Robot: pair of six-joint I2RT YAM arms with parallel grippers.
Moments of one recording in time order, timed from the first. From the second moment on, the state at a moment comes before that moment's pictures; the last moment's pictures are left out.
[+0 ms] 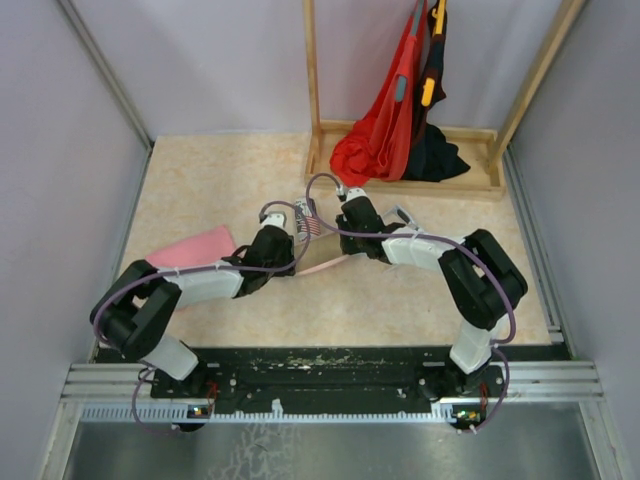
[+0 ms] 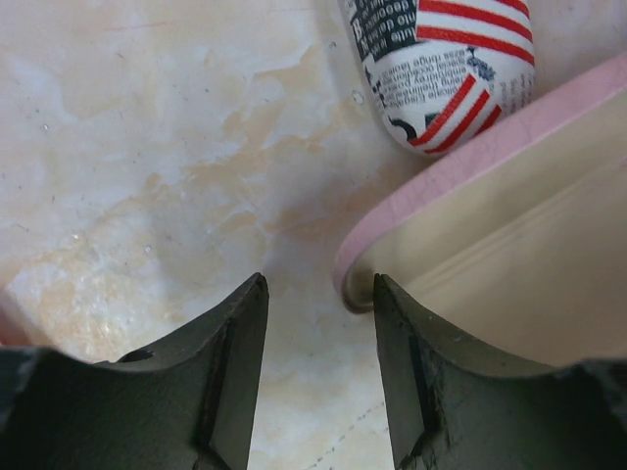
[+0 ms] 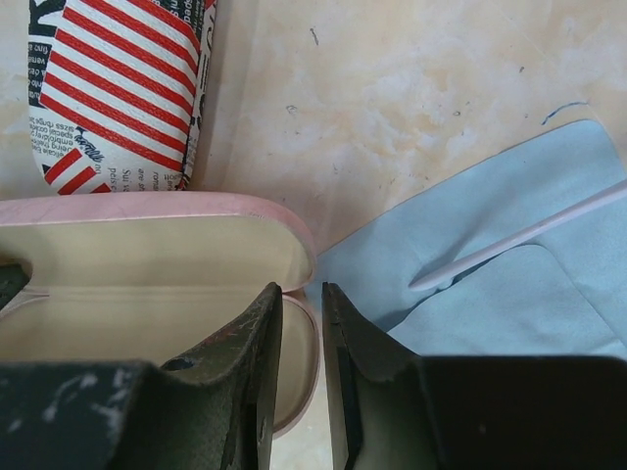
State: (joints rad) left arm -0.68 1.53 0.65 0.14 -0.30 -0.48; right arm 0.64 1.74 1.00 -0.05 0.11 0.31
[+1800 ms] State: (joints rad) left arm -0.60 1.25 0.73 -0.01 -0.28 -0.52; right arm 0.50 1.42 0.89 -0.19 0.27 0.31
